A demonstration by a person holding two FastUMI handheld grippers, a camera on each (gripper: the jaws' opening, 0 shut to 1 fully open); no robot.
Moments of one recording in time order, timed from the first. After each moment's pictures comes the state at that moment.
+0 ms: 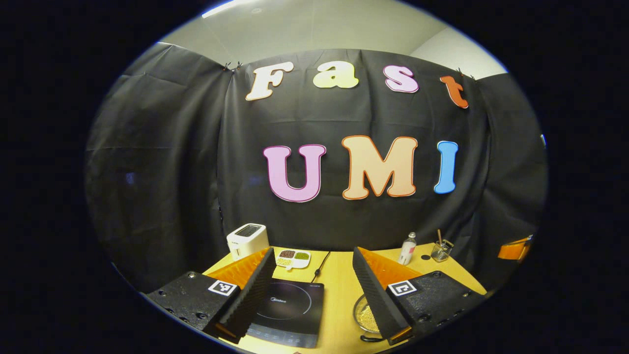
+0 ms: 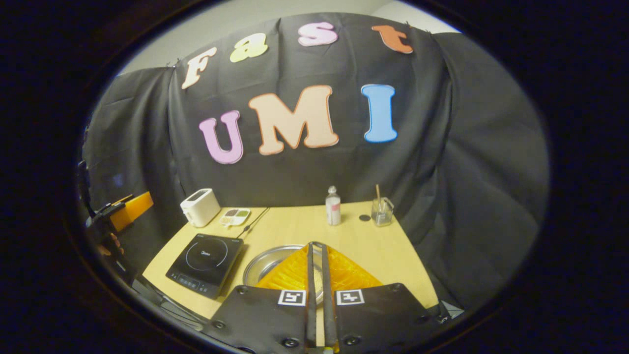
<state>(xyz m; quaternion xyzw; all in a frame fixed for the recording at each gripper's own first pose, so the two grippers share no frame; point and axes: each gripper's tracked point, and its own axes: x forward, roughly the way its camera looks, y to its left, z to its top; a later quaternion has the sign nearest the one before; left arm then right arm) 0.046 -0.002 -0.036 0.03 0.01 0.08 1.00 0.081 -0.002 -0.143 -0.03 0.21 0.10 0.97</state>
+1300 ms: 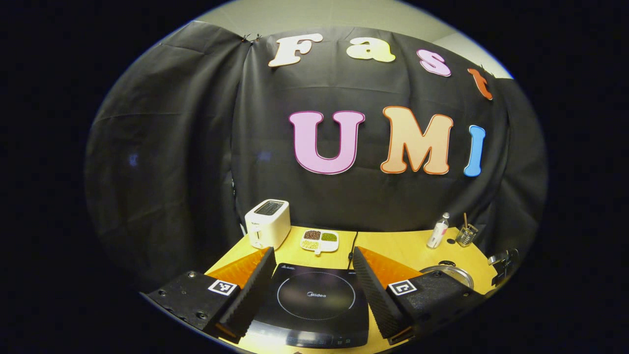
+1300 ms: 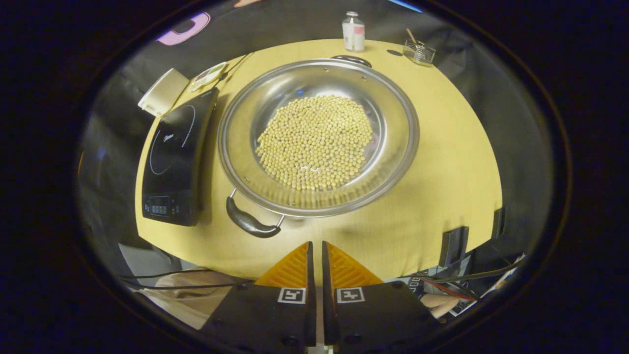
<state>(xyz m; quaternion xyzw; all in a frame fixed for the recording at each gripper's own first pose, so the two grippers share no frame) 0.080 0.133 -0.096 0.00 0.08 0.10 0.99 0.004 0.050 -0.422 -0.07 0.62 0.03 0.78</state>
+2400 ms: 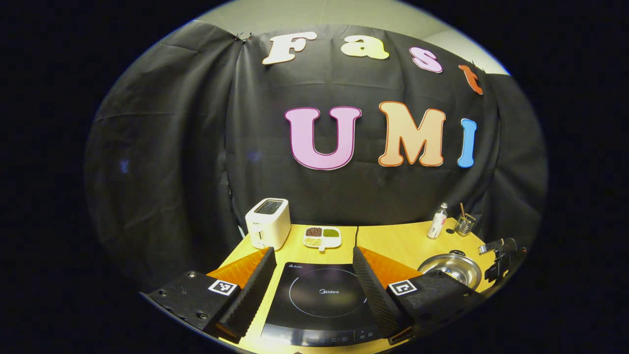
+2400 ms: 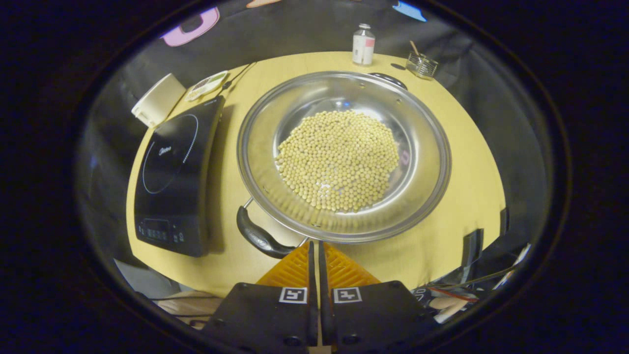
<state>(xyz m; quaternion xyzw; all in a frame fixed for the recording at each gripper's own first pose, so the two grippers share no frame) 0.076 0.156 -0.105 0.02 0.09 0.06 0.99 0.022 0.112 -0.440 -0.04 0.57 0.00 0.82</state>
